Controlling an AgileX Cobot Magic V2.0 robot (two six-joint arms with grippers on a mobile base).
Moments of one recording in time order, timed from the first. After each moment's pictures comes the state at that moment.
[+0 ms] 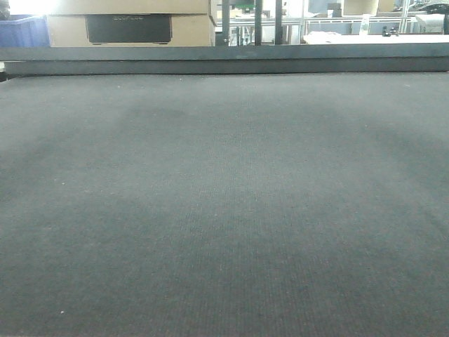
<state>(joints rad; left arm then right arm) -0.42 1.48 -1.80 0.18 0.76 -0.28 0.18 1.48 -1.78 0.01 0.76 0.09</state>
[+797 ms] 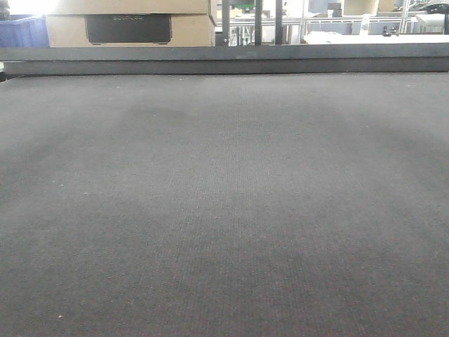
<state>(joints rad) -0.42 1.48 -1.80 0.18 0.76 -0.28 0.18 1.48 -1.78 0.01 0.76 0.09</state>
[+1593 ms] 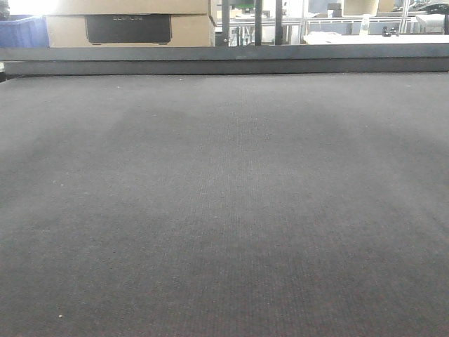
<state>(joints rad) -0.42 1.48 -1.78 0.18 1.00 -0.28 0.18 1.49 -1.77 0.10 1.05 0.09</state>
